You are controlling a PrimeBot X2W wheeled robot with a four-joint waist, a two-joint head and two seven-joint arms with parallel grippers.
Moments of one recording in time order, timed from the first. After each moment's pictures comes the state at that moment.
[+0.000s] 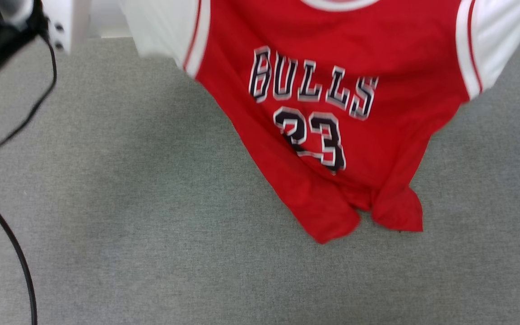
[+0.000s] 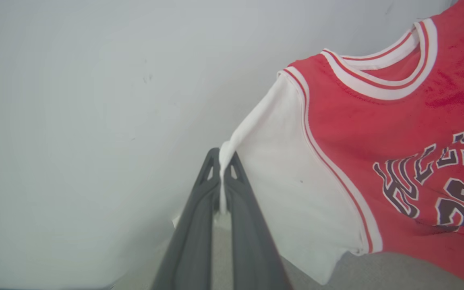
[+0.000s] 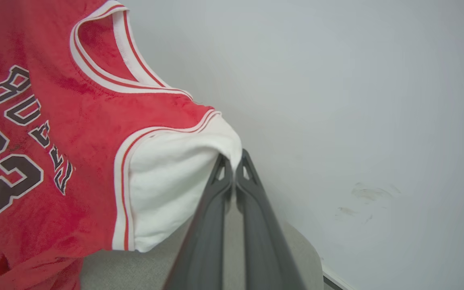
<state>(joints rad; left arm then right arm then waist) -1.41 0.76 -0.97 0.32 -0.91 -0.13 0.35 -0.99 -0.96 0.57 0.00 0.72 0.13 0.41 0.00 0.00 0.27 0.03</state>
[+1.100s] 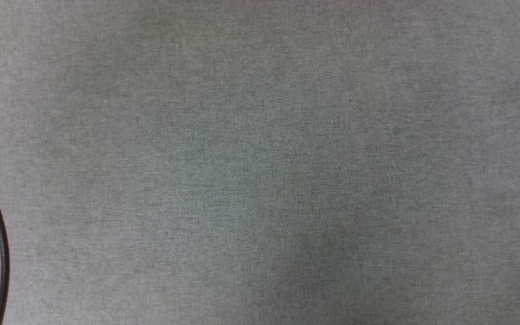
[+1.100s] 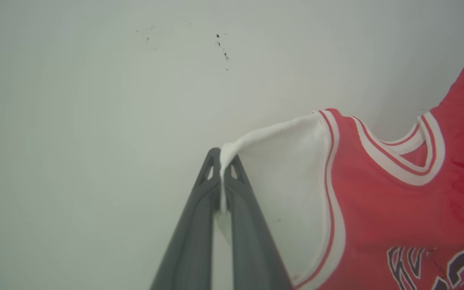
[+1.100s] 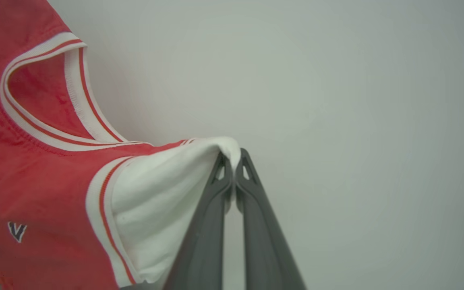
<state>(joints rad) -1.98 0.58 -0.90 0.75 -0.74 -0.13 0.00 -1.96 -0.60 0.89 0.70 0.54 0.13 0.18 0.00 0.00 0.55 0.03</state>
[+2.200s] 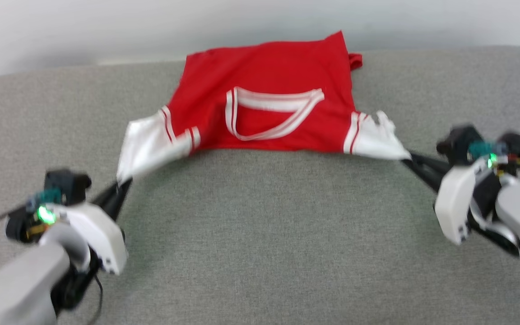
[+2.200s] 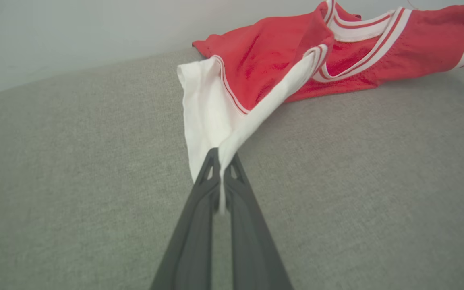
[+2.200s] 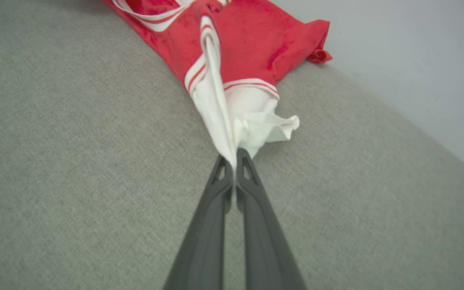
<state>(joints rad) -0.71 0.78 -1.06 0.40 -1.09 0.06 -0.25 -0.98 -0.65 1.26 0.57 0.83 0.13 -0.11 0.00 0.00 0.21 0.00</state>
